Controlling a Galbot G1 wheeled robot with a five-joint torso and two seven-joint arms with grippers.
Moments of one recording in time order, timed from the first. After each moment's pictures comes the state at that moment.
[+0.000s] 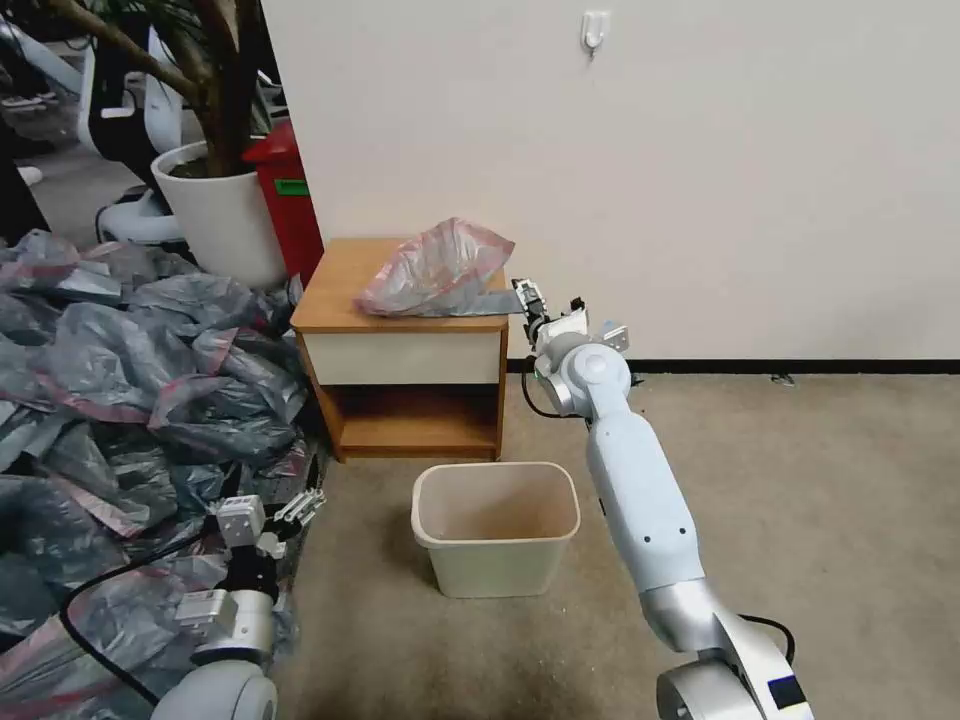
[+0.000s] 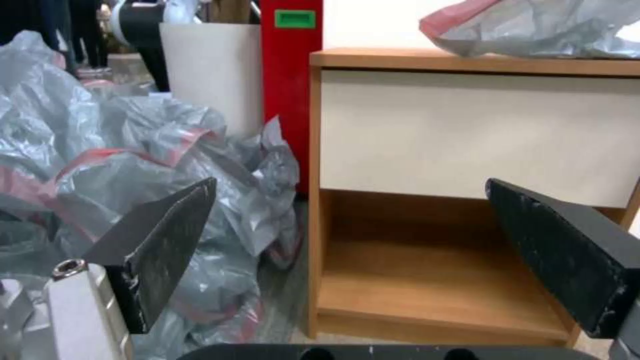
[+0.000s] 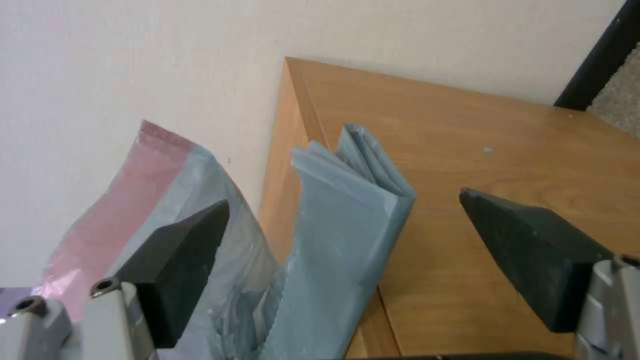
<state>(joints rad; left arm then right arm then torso) 1.66 -1.44 -0.66 -2.07 -0.20 -0.09 -0.06 -0.56 1.61 0.33 1.33 1.43 -0.16 0.49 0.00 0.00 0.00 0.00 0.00</state>
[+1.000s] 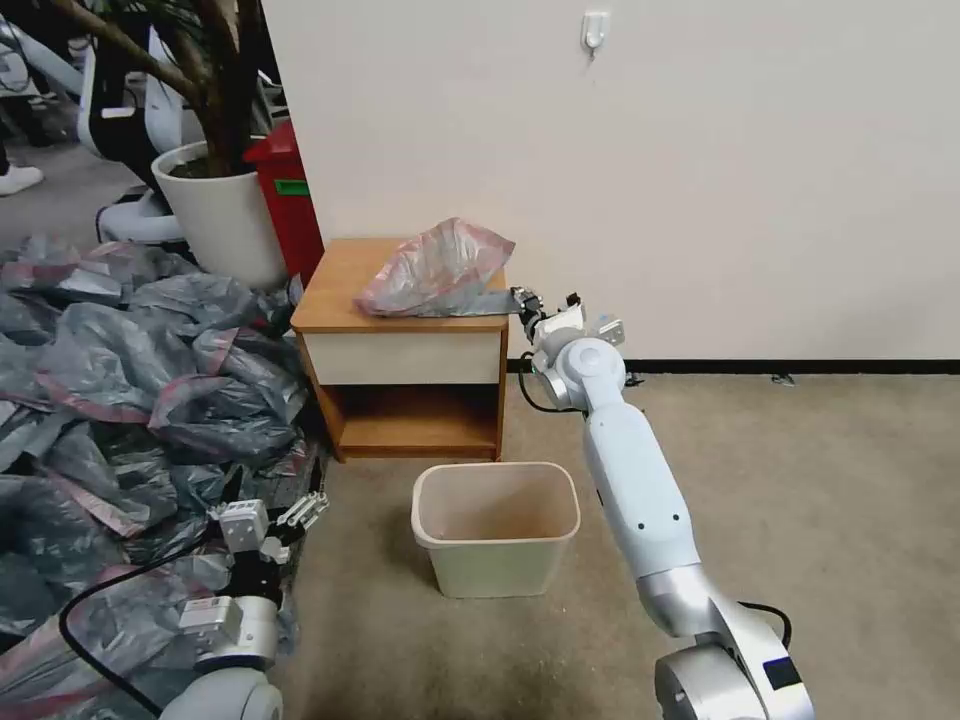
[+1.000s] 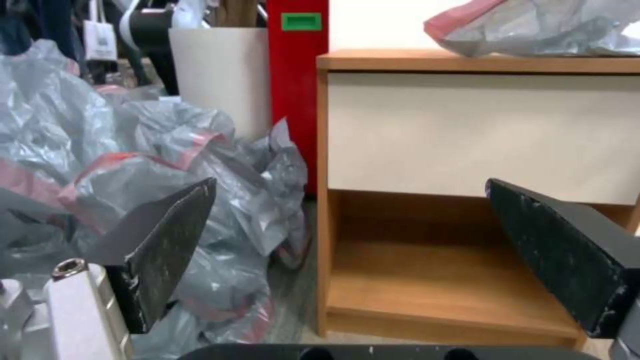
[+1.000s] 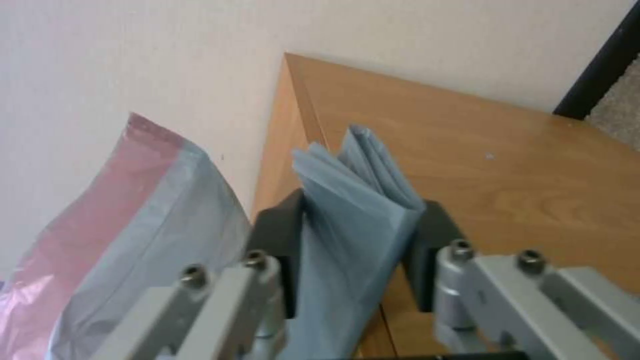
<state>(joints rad) 1.68 -1.46 -0.67 -2.09 -0.17 -0.09 -0.05 -0.53 1.61 0.32 1.29 1.41 -0.16 0.48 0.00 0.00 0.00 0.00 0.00</state>
